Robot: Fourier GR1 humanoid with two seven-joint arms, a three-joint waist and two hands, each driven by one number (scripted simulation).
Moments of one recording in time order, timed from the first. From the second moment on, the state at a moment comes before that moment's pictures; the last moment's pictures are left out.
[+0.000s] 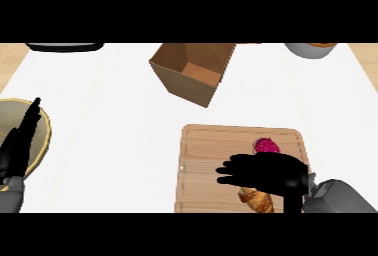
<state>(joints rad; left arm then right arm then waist) -0.09 0.45 0.06 -1.35 -0.13 0.18 0.09 -0.27 -0.51 0.57 -1.60 0.83 0.60 -0.48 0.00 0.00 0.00</state>
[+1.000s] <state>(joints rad) -0.12 0.40 0.11 -1.32 -0.18 0.15 0.07 -0.30 -0.36 0.44 -1.38 1.02 0.32 -0.52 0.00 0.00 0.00</state>
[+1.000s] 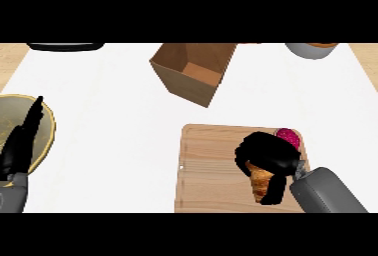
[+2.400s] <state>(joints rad) -0.16 0.38 0.12 -1.30 -0.20 0.13 0.07 -1.05 -0.41 -0.14 -0.65 0.81 0.12 -0.65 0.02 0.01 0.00</state>
